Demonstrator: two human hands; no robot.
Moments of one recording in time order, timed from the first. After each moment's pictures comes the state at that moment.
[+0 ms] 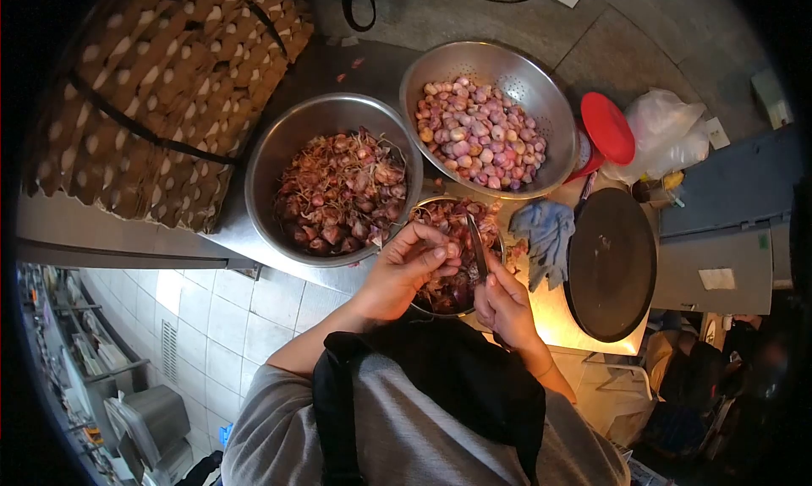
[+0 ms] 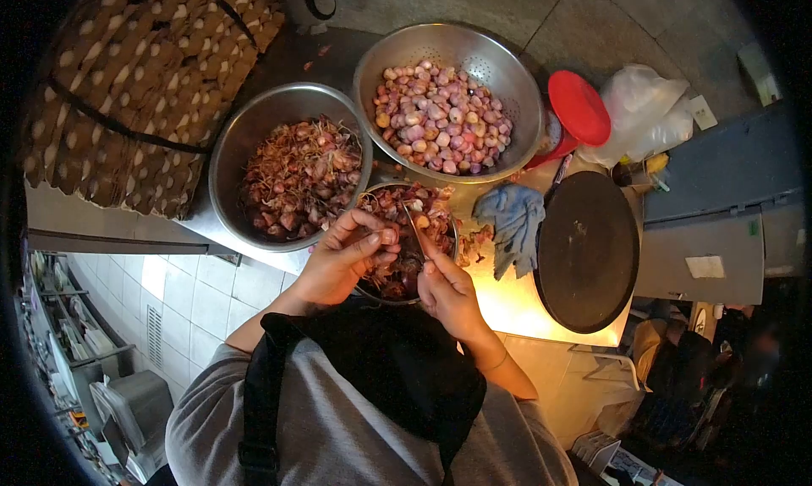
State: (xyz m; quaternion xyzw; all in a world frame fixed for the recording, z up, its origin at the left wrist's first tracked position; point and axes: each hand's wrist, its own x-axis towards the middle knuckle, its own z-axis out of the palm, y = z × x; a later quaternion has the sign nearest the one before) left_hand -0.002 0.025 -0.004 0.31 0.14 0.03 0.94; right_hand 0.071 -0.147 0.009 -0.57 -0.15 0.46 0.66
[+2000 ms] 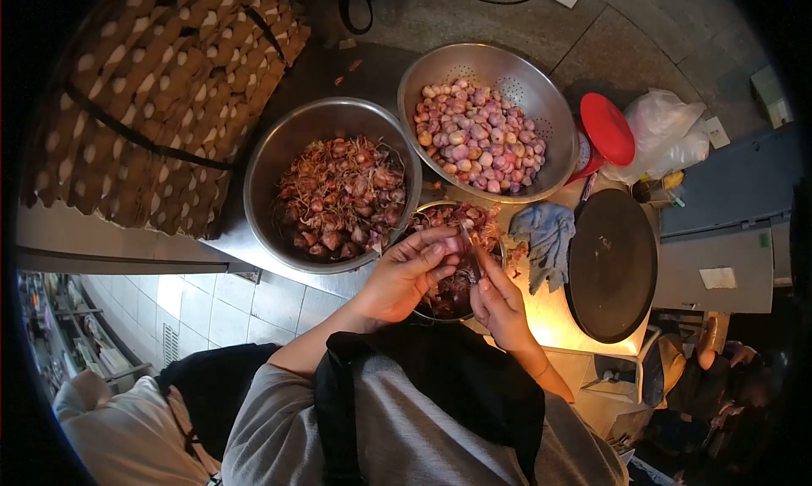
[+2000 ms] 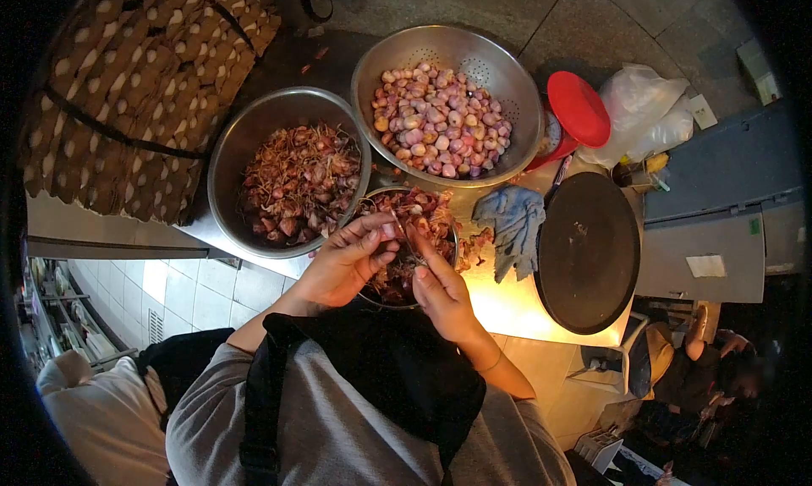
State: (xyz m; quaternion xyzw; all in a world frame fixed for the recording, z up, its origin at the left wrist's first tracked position) left_hand 0.005 0.029 -0.010 0.23 0.14 0.00 0.96; right_hand 0.068 -0.138 0.008 -0.57 -0.19 0.41 0.69
